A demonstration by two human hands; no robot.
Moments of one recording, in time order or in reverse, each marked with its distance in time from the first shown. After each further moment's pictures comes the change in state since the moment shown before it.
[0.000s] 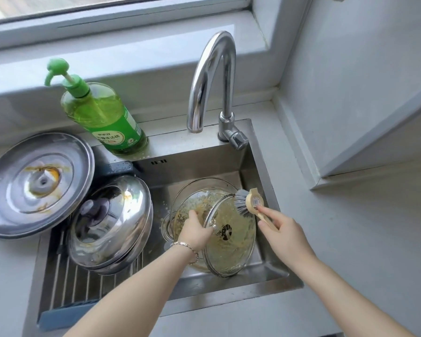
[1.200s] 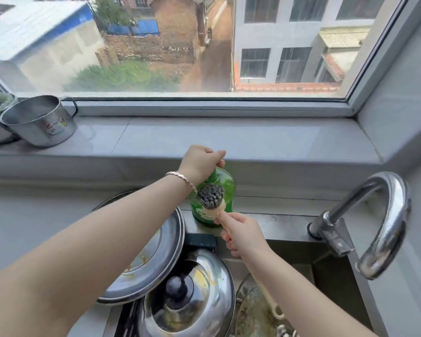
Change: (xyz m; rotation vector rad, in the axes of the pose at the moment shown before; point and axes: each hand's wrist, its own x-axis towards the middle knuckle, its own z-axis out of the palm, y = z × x) left_hand 0.056 0.100 -0.357 -0.253 0.453 0.434; right_hand 0.083 -0.271 0.184 0.353 -0.356 -0.024
